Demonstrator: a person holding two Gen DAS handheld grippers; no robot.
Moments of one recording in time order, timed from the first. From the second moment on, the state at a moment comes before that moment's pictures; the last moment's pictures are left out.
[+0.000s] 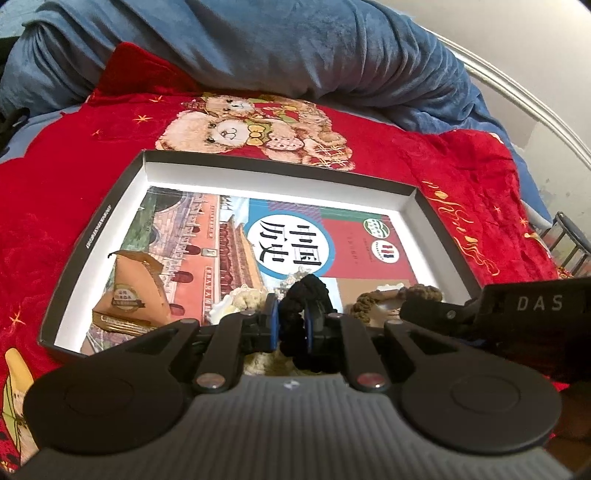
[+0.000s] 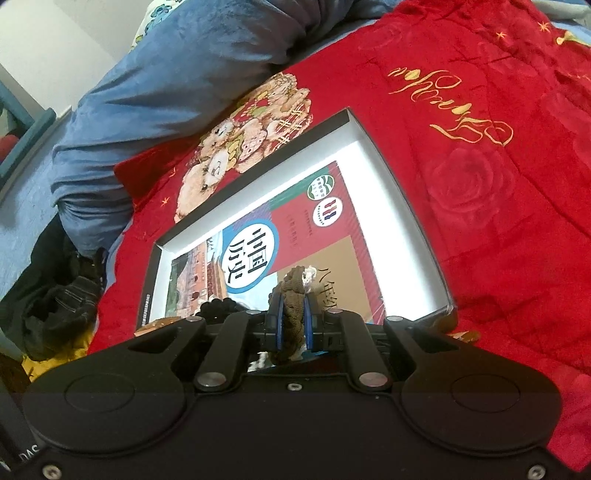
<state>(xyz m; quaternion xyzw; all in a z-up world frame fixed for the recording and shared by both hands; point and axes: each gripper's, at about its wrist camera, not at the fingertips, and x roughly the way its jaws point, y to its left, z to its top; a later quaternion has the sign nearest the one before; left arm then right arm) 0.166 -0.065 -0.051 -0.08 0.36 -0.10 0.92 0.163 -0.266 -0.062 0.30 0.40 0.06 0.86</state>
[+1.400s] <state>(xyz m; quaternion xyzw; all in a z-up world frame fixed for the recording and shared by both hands) 0.164 -0.072 -0.047 -0.07 0.36 -0.11 0.92 0.160 -0.259 -0.062 0.28 0.41 0.06 0.87</state>
